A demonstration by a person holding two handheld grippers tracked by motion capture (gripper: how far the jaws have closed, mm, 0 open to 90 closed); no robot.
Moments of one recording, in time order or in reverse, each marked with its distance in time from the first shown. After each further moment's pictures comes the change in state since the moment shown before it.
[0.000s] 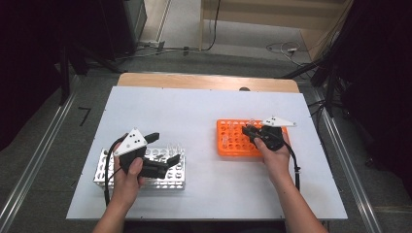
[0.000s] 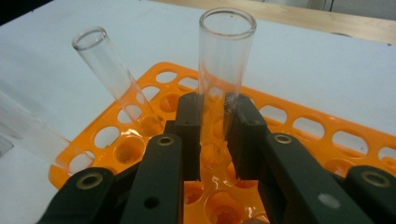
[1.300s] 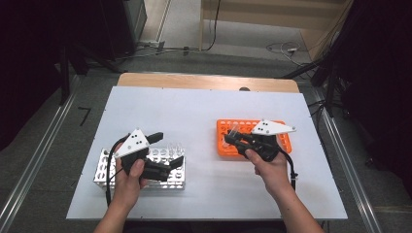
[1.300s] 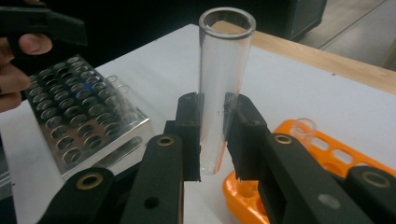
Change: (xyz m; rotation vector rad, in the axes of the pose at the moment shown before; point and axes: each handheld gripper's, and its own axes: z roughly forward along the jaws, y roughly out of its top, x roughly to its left) left arm -0.012 0.009 -0.001 -0.021 -0.053 0.020; right arm 0.083 0.036 -0.053 -0.058 0.251 -0.138
